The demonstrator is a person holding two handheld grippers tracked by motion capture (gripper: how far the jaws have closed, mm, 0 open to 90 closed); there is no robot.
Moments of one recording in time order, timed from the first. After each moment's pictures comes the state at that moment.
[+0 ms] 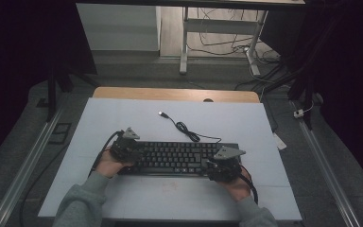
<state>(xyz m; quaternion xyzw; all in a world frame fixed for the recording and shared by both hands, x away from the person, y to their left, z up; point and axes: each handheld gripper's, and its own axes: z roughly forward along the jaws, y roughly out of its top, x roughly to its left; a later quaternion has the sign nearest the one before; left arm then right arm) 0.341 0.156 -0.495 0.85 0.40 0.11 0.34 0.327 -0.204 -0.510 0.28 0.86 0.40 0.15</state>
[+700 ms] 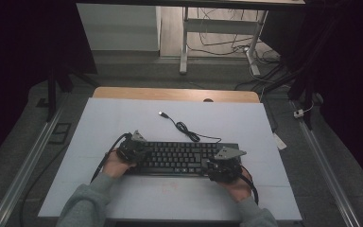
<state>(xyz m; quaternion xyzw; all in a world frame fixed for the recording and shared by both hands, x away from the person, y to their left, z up) 0.349 0.143 -0.511 0.86 0.38 0.11 0.31 0.325 -0.206 -0.510 0.29 0.86 0.39 0.15</state>
